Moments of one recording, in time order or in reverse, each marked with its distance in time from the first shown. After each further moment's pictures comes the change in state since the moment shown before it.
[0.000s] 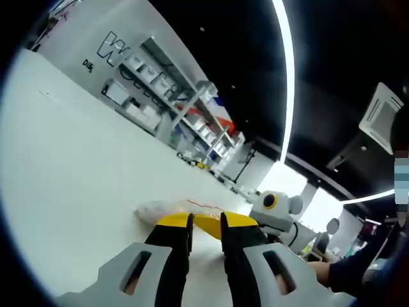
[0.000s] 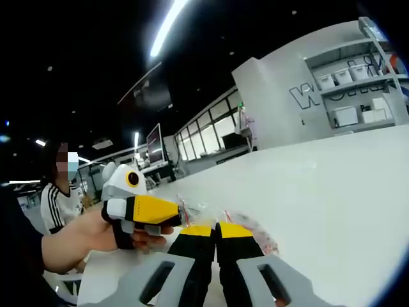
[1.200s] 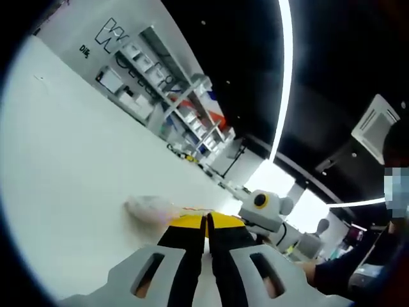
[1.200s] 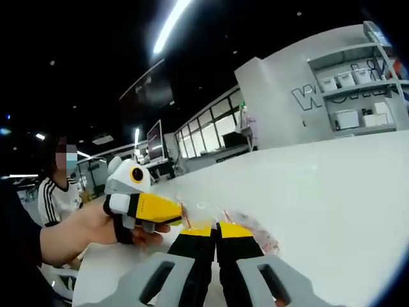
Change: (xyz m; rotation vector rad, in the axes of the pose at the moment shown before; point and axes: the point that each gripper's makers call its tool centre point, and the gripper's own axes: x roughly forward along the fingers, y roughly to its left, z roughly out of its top) left arm 0.001 -0.008 -0.007 -0.065 0.045 -0.076; right arm 0.001 -0.001 -0.003 -0.031 0.011 -0.001
